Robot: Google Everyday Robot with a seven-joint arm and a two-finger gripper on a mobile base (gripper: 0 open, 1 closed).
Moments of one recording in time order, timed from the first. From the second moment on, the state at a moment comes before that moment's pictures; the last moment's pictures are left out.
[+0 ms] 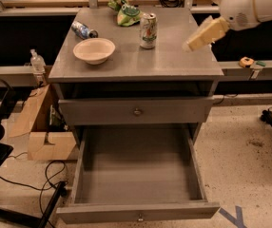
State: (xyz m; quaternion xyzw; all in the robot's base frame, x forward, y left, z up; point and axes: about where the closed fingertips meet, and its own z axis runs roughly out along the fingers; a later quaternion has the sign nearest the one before) arm 0.662 -0.170 1.011 -0.53 0.68 0.08 0.51
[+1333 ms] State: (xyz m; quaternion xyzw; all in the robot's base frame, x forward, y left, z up) arm 0.799 -0.103 0.994 -0.39 0.66 0.22 0.60
